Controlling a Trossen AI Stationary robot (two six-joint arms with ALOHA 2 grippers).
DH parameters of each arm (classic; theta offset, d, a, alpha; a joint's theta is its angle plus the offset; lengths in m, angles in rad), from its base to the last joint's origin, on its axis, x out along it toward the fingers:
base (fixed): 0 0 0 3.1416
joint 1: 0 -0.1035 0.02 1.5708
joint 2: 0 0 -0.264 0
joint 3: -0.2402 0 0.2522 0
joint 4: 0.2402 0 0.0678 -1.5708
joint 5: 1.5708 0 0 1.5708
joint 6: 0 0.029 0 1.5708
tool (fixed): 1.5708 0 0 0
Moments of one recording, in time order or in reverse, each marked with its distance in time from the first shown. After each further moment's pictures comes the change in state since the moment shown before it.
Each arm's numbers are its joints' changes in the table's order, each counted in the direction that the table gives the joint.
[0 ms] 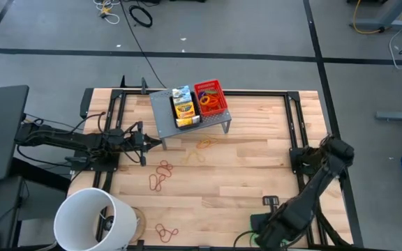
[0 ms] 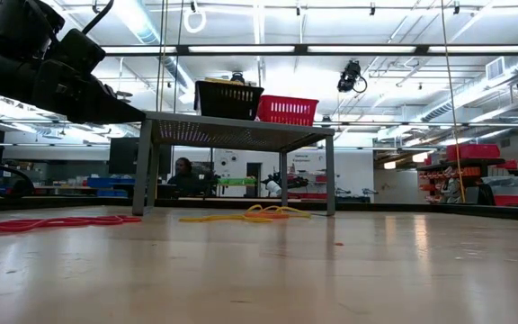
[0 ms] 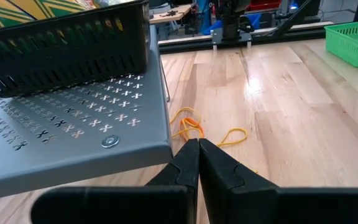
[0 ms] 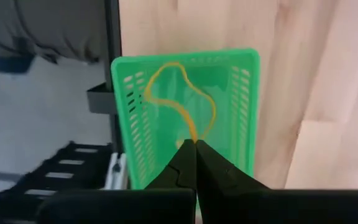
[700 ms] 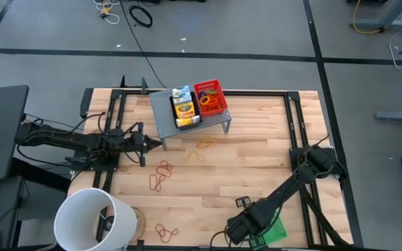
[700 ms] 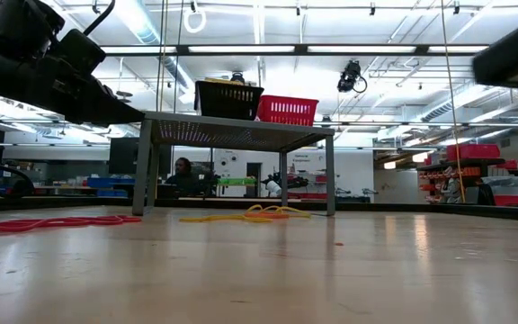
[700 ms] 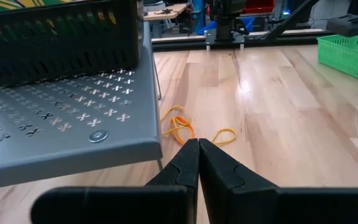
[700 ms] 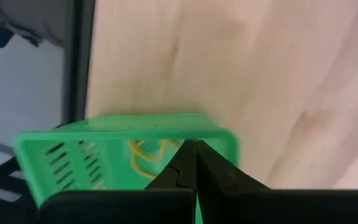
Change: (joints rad) left arm 0.002 0.000 0.000 0.008 0.027 -0.055; right arm 0.153 0.203 0.001 -0.184 -0.065 -0.389
